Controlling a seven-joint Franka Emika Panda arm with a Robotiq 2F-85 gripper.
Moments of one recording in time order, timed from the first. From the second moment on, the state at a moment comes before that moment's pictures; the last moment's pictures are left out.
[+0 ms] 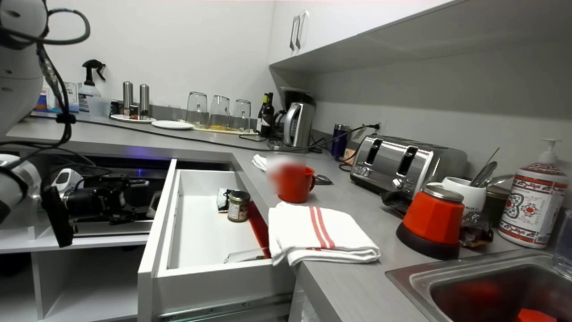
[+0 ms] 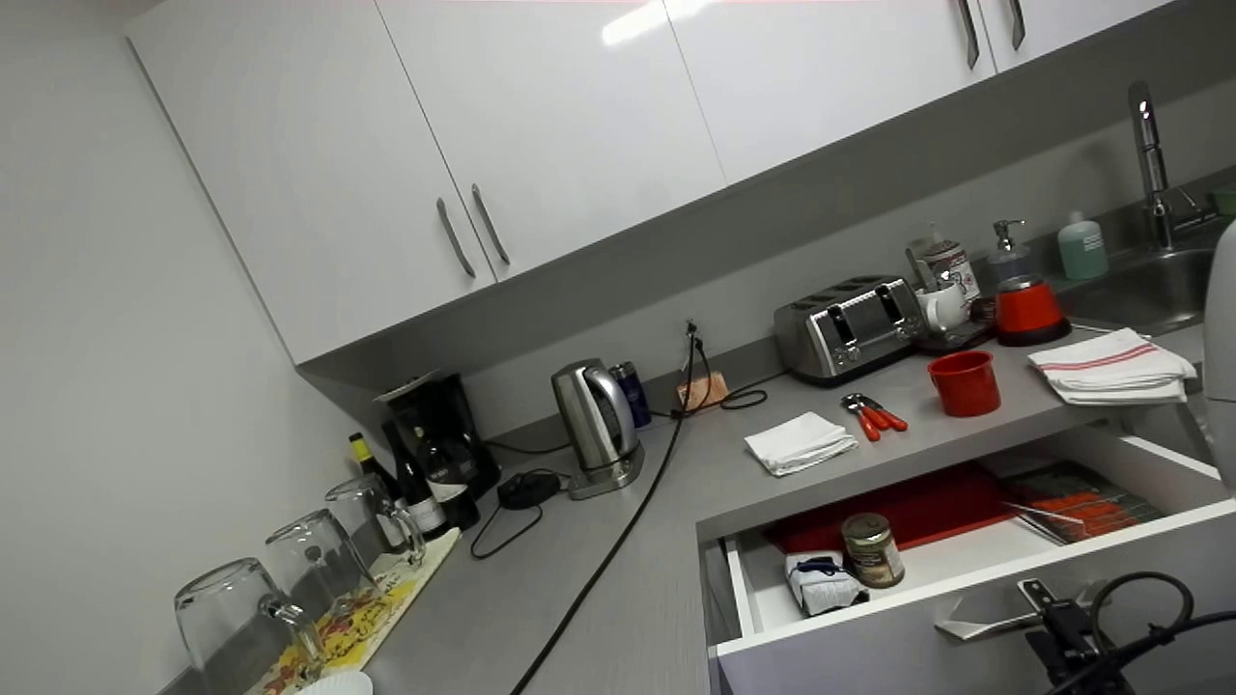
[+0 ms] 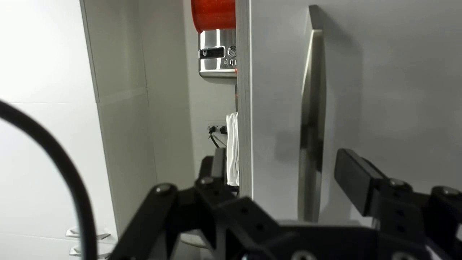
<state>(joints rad) 0.44 1.14 0.29 -1.75 -1.82 1.18 1.33</state>
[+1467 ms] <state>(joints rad) 0.24 0.60 0.40 -2.04 -1.64 1.51 1.54</state>
